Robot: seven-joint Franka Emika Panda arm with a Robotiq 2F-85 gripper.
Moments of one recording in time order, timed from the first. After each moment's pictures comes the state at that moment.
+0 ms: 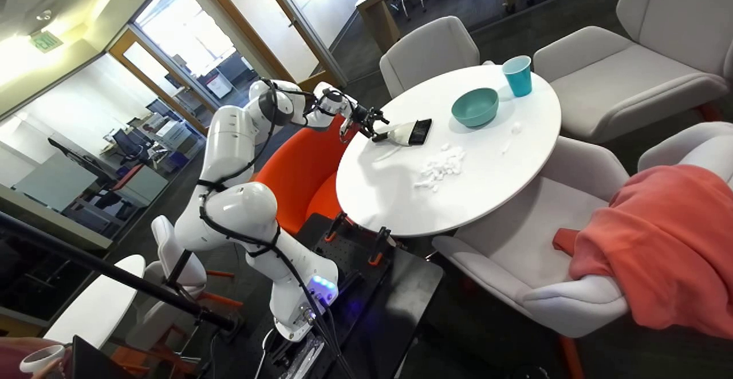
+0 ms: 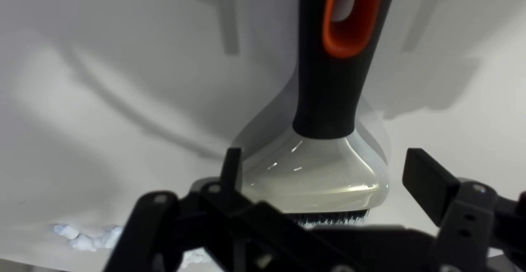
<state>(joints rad) 0.63 1.20 -0.16 -1.09 -0.45 2.07 2.16</state>
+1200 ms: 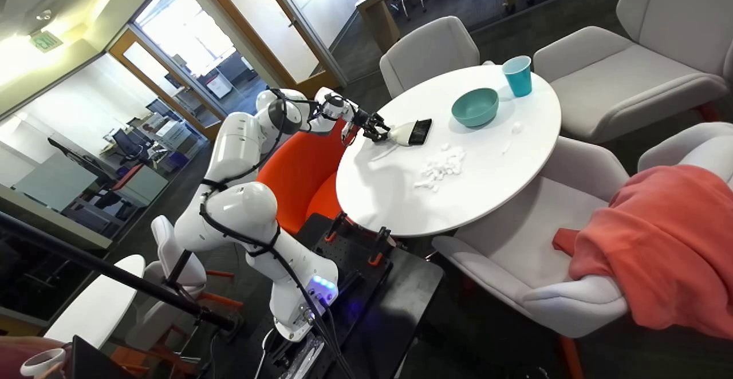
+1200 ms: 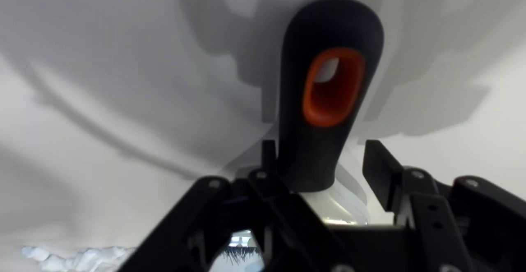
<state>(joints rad) 0.63 1.31 -0.16 -0.95 -0.45 2.06 2.12</state>
